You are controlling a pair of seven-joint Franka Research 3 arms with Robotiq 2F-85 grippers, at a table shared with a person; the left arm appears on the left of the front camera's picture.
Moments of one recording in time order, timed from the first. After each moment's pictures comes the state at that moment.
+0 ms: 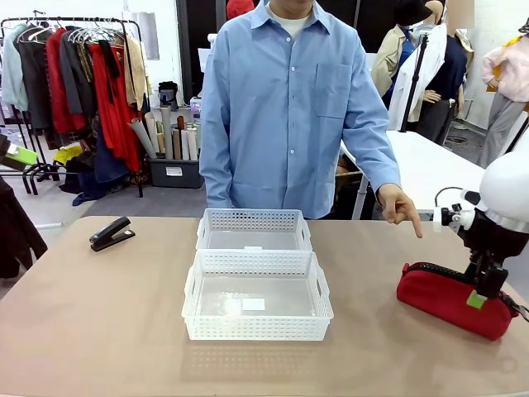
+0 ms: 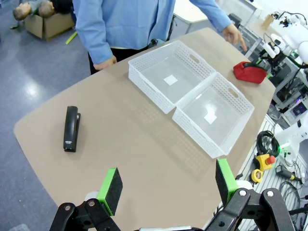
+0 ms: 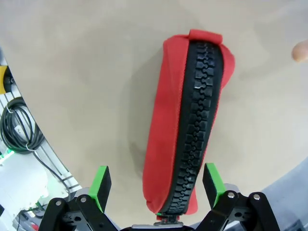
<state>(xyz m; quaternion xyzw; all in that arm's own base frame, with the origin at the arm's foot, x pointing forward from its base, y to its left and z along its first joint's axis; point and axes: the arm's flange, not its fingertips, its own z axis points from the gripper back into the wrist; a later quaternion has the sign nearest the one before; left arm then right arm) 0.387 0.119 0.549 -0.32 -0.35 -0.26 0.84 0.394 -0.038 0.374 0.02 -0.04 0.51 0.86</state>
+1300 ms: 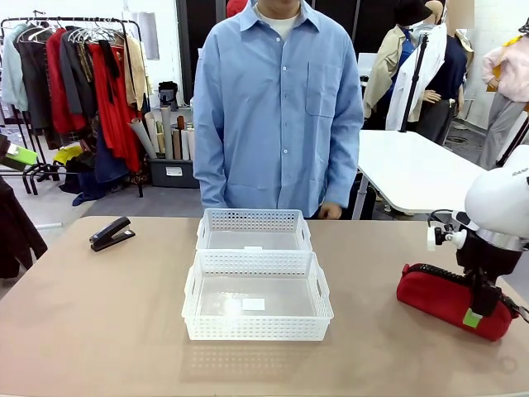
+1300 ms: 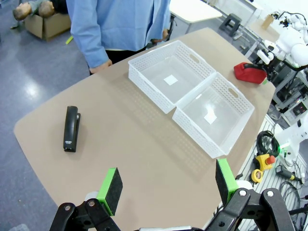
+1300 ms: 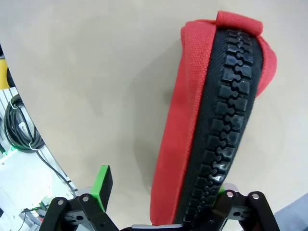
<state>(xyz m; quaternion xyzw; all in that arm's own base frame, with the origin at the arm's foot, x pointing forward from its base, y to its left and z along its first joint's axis) 0.387 0.119 0.549 -0.32 -0.35 -0.26 0.84 0.397 -0.038 0.332 0.05 -0.01 0.51 0.86</state>
